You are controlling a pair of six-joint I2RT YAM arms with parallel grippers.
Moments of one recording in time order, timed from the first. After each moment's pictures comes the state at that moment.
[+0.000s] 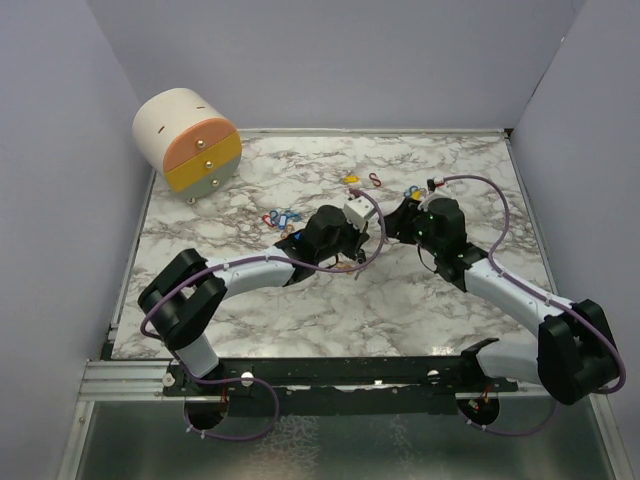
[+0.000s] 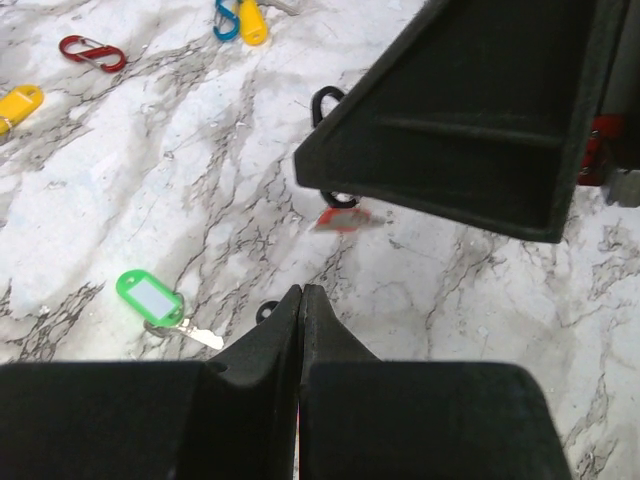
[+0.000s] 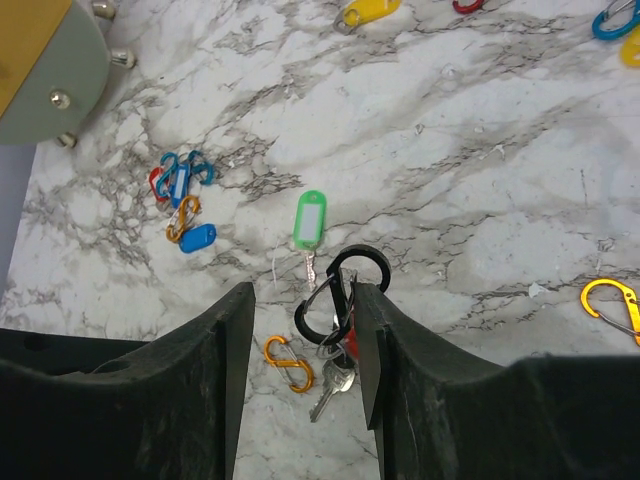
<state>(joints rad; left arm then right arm) -0.86 1.66 0.95 0.34 0.04 -0.11 0.42 1.24 0.64 0.21 -0.03 0.58</state>
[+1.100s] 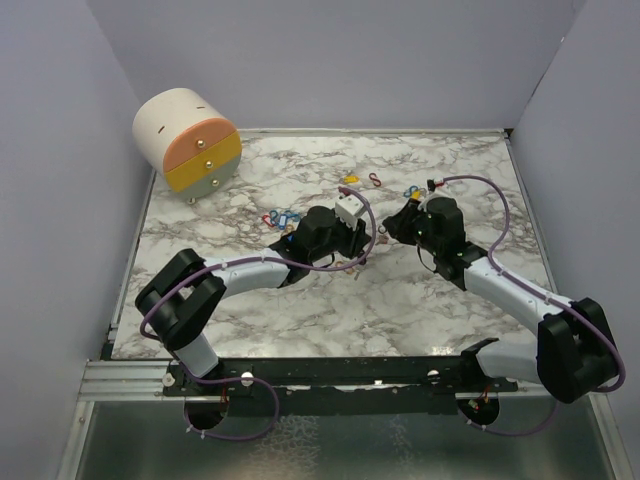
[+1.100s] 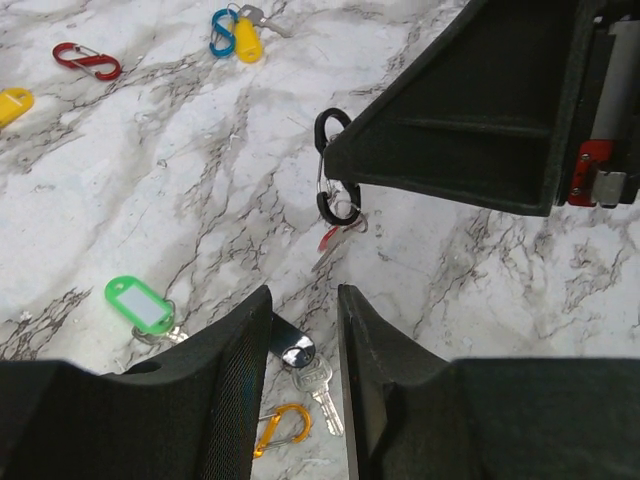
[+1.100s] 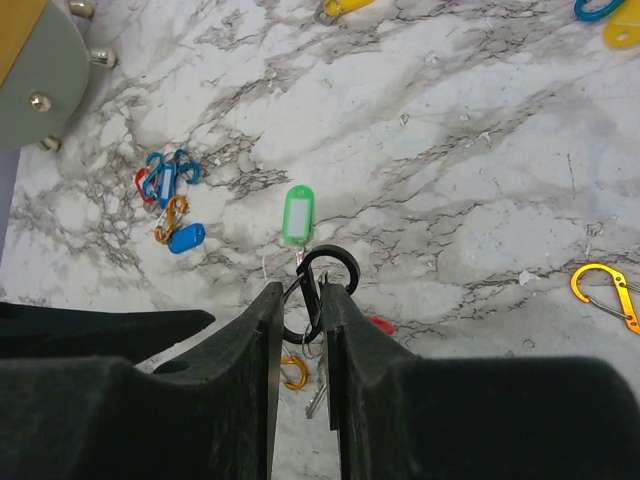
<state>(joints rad) -0.83 1.64 0.89 0.44 0.10 -0.17 0.42 1.24 0.66 0.17 0.01 0.60</state>
